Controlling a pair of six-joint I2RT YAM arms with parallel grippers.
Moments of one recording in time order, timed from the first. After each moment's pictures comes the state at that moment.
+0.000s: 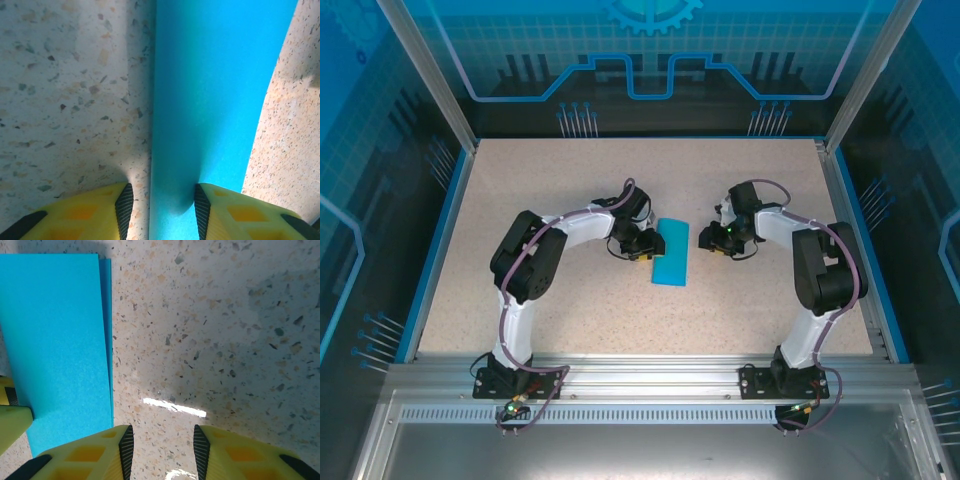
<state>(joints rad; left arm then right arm) -0.53 2.08 1.39 -0.53 0.46 -0.62 0.19 1.81 1.07 -0.51 -0.42 0.36</state>
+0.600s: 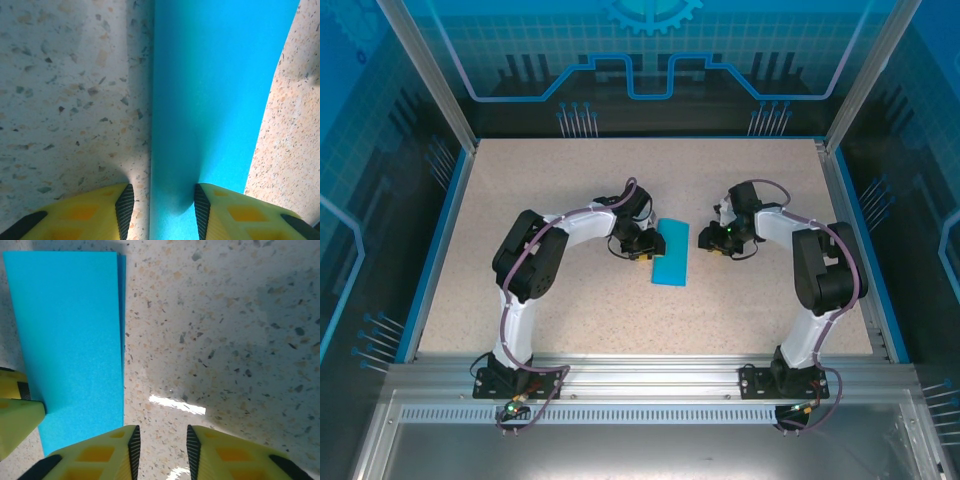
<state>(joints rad) -0.53 2.09 1.42 -0.56 0.45 -0.61 0.19 1.81 1.07 -0.50 -0.46 0.35</state>
